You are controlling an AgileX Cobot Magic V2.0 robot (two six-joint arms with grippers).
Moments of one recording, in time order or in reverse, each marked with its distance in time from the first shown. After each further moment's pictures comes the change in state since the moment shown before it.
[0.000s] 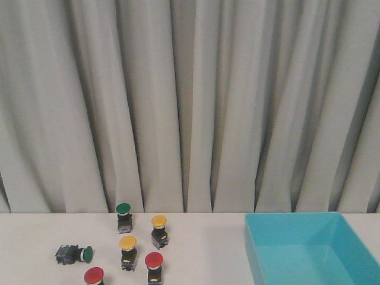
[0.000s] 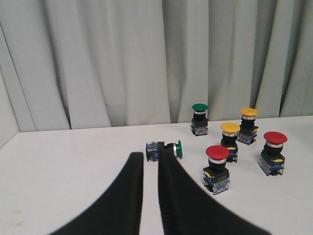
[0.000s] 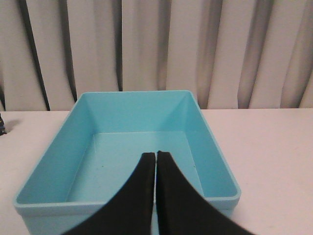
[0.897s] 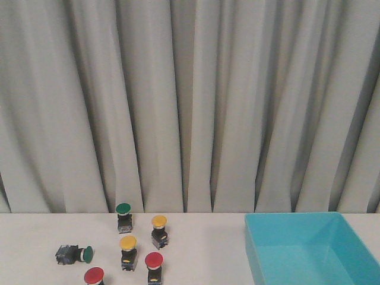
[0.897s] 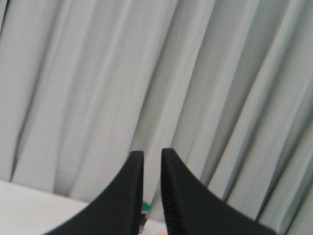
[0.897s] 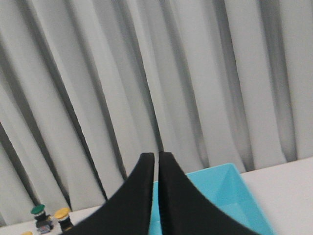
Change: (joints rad) left arm -0.001 0.014 -0.274 0.059 0.020 -0.463; right arm 0.000 0.066 -0.291 0.207 0.030 0.077
